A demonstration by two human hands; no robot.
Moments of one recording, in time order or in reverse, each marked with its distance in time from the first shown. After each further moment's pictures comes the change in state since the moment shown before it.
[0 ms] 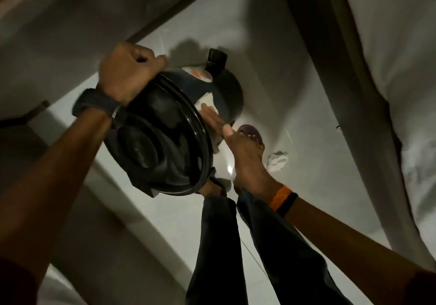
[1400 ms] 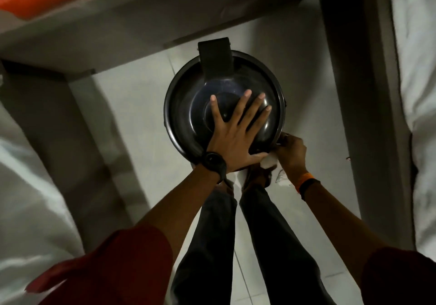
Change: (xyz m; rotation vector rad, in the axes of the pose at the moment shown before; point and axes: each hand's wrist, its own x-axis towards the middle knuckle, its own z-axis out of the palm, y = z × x) left_hand -0.131 -0.026 0.114 0.748 0.056 0.467; right_hand 0.013 0.026 -0.024 -0.599 0.467 0.115
